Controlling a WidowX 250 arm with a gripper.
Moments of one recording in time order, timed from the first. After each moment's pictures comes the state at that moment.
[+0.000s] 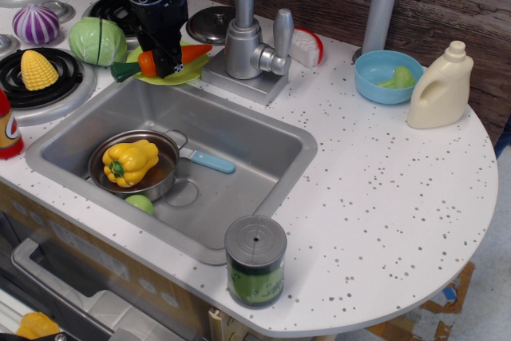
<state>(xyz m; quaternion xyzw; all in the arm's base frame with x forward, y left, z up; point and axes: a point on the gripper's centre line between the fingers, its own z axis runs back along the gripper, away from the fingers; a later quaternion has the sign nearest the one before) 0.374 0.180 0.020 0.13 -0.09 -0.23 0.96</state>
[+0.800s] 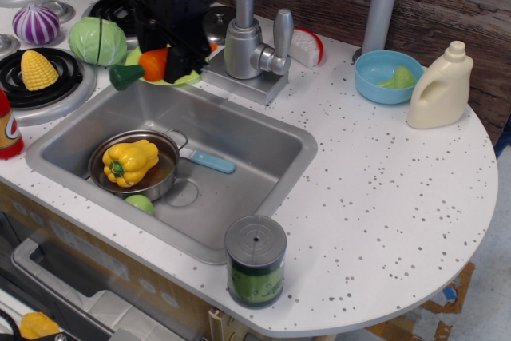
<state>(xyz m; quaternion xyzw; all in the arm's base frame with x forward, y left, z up) 0.314 0.107 0.076 0.18 -0.06 -0.11 0.98</state>
